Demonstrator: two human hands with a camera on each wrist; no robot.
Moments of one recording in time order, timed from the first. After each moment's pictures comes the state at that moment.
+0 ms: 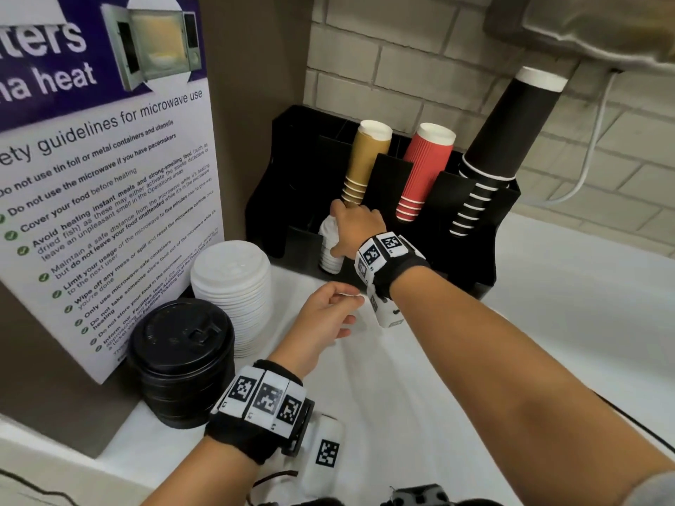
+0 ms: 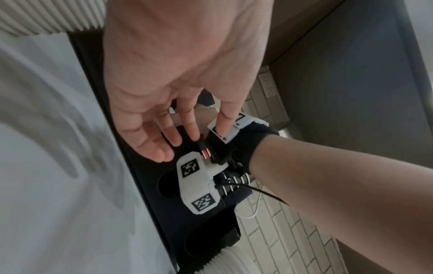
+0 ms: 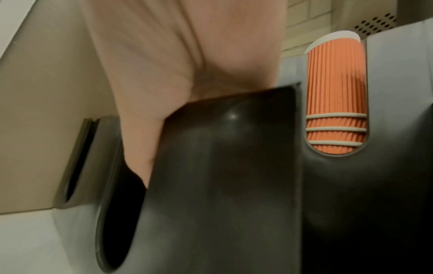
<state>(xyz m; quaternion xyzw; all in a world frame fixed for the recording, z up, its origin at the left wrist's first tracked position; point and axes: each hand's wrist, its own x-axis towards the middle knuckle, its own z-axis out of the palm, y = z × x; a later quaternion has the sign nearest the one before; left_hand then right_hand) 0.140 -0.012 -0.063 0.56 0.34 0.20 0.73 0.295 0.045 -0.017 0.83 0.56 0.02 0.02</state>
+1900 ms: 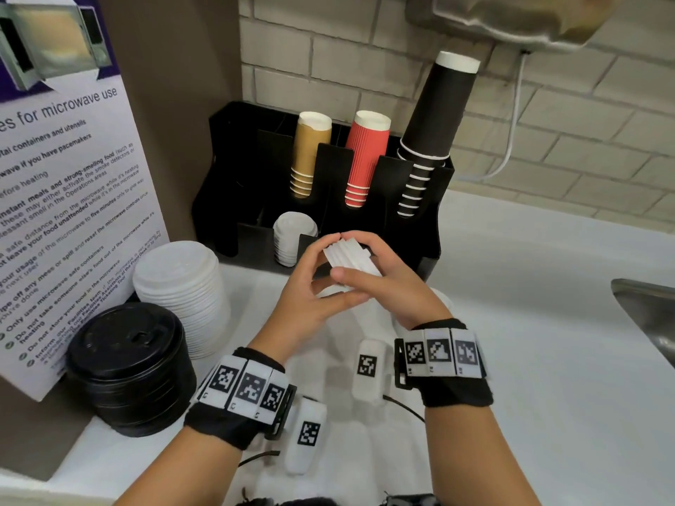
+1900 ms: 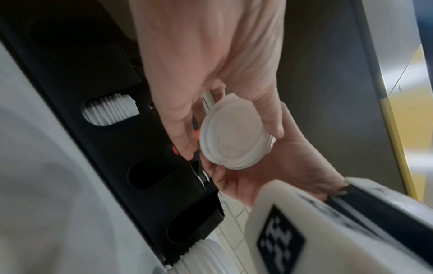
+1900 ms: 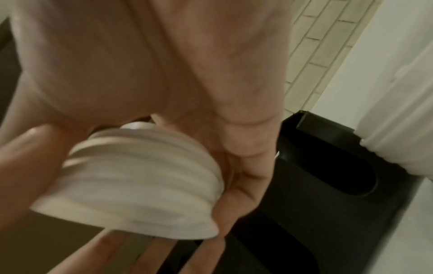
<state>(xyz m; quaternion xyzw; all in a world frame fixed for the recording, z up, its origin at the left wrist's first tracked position) 0.154 -0.034 -0.050 0.65 0.11 0.29 0.70 0.265 -0.132 -0.002 0.70 0.40 -0.30 -0.51</state>
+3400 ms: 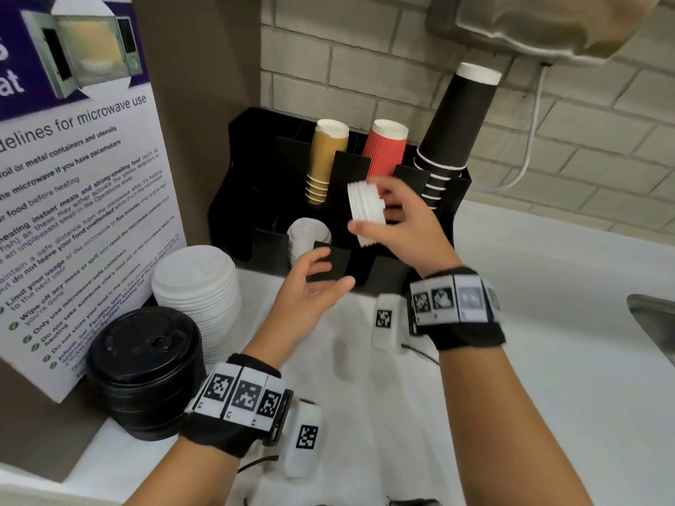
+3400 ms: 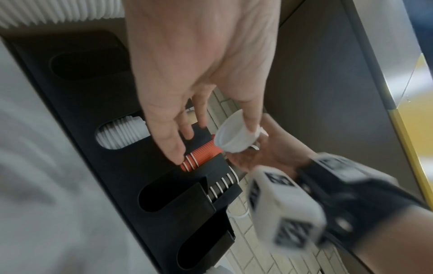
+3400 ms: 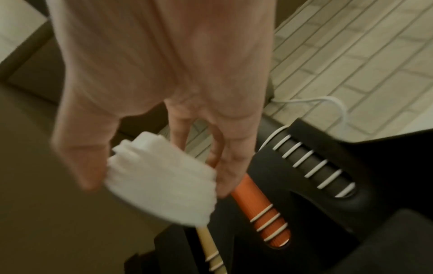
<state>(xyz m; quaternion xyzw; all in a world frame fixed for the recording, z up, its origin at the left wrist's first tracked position) 0.141 -0.017 -0.048 0.63 0.22 0.28 0.69 0.297 -0.086 0.037 0.73 0.46 -0.10 -0.49</state>
